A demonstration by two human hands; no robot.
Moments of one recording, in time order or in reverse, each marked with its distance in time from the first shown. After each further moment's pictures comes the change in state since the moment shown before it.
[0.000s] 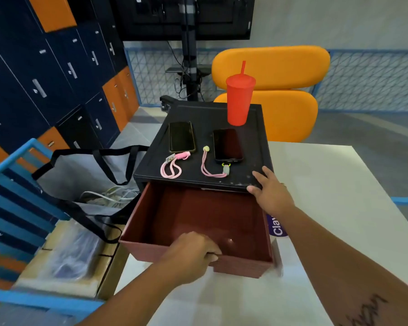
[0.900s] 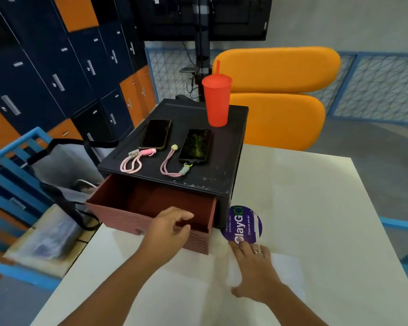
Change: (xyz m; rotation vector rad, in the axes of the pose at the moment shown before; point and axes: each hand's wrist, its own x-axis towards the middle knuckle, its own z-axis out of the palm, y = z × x) left_hand 0.061 0.077 0.037 -0.322 0.568 -0.317; right_hand -0.072 0.151 0.051 -0.422 -0.270 -0.438
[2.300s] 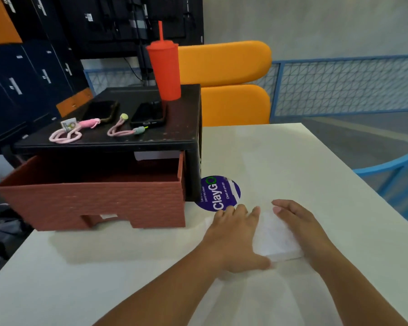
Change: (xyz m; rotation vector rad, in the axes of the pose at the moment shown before) left_hand -0.031 0.002 0.176 0.514 -0.472 0.564; right_hand -0.056 0.047 0.044 1.324 0.672 0.465
